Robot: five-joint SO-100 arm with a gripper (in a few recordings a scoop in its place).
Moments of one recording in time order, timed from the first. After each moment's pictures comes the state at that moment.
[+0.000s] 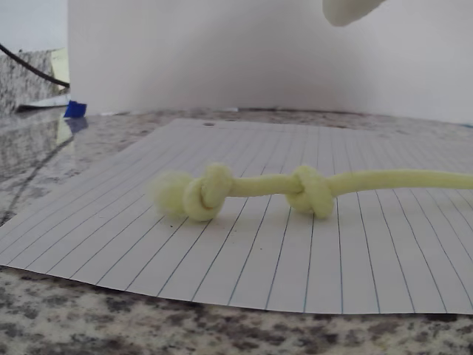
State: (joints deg) arm -14.4 182.7 174.4 47.1 -62.5
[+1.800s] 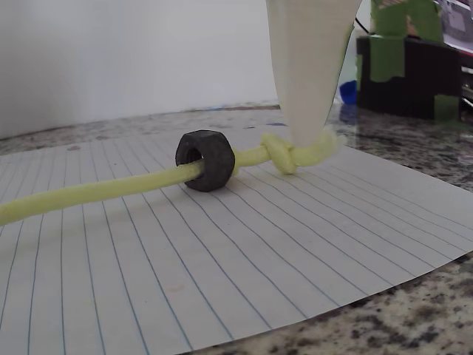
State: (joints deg) arm 19.3 93.1 117.7 51.1 -88.9
